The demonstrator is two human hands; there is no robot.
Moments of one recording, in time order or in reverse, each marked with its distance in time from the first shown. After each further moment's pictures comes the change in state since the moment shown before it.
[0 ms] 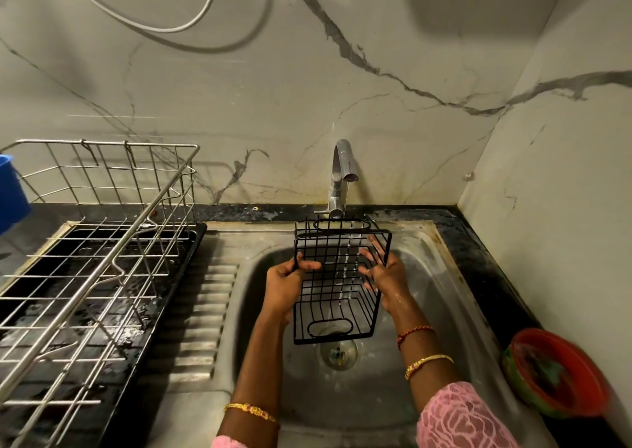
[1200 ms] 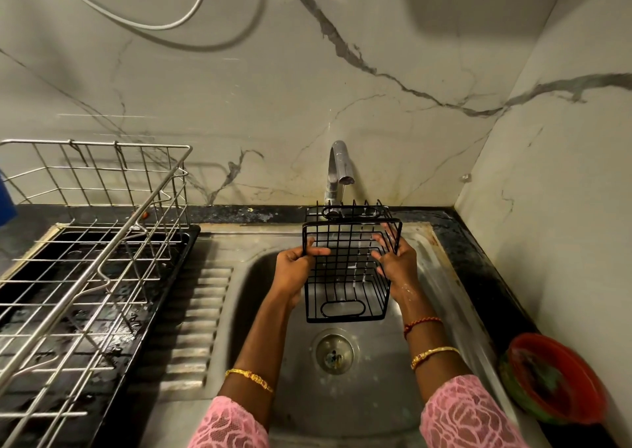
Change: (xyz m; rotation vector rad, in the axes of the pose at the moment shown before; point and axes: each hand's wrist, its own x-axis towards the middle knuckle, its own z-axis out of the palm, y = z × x) left_hand 0.018 0.021 0.022 -0.019 -0.121 -0.005; right_hand 0.016 -0.024 -0.016 -0.018 0.132 -0.132
